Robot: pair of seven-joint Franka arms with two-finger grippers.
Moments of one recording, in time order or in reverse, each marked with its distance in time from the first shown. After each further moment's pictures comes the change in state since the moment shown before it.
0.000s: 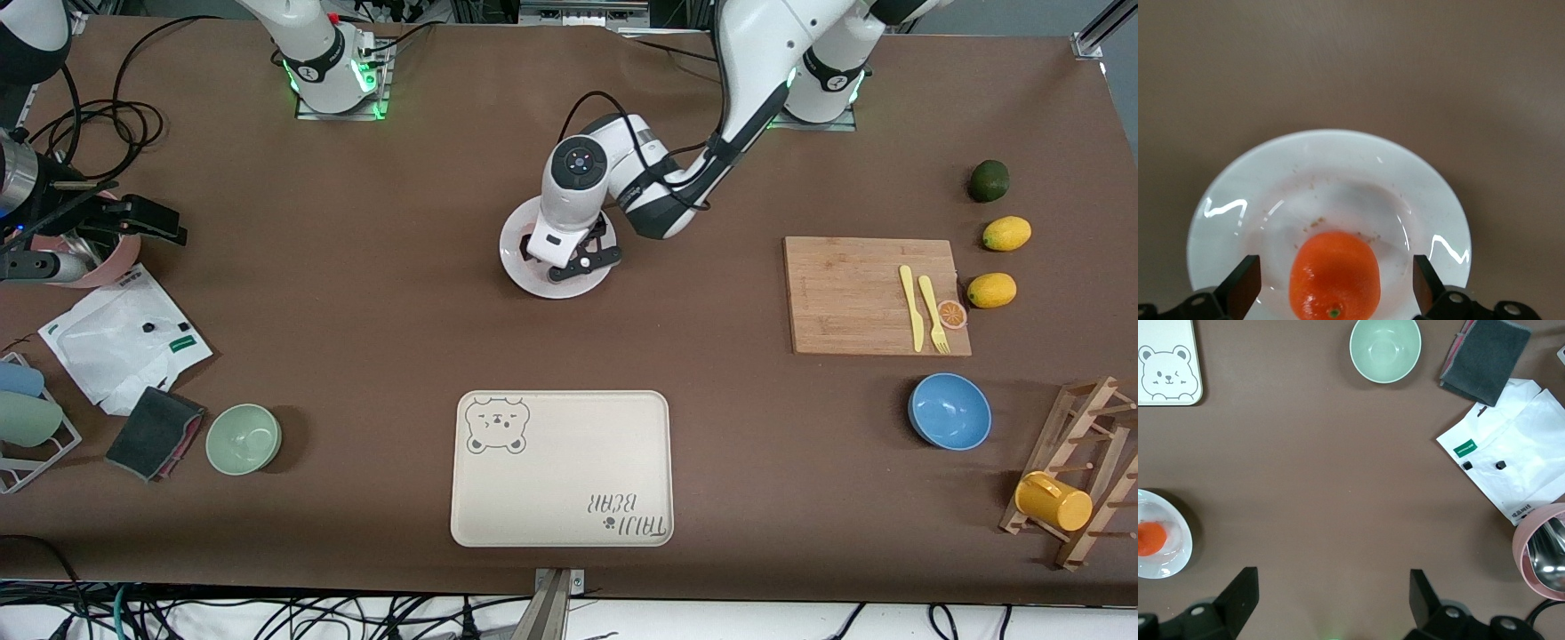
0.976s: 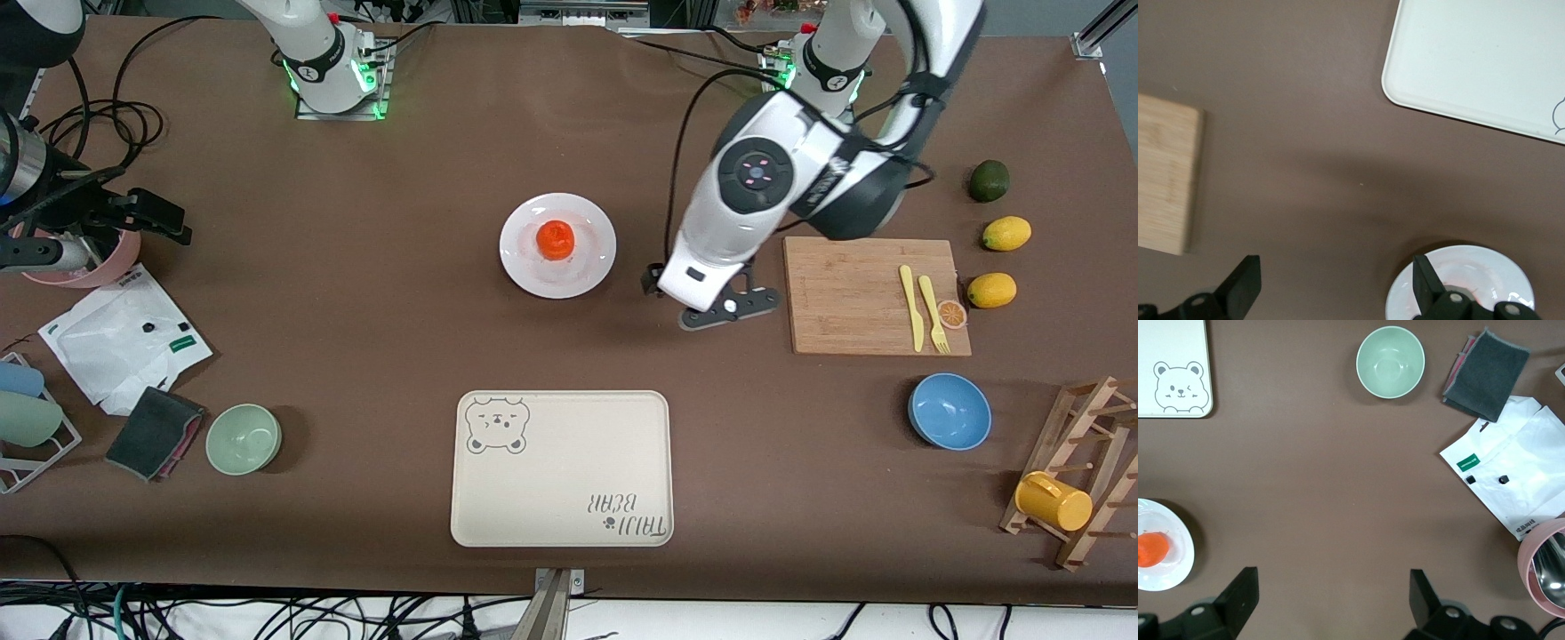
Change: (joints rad) left arm 0.320 -0.227 -0.001 0.123 0.000 -0.431 0.496; right arm 0.007 -0.069 0.008 -0.095 0.000 0.095 0.000
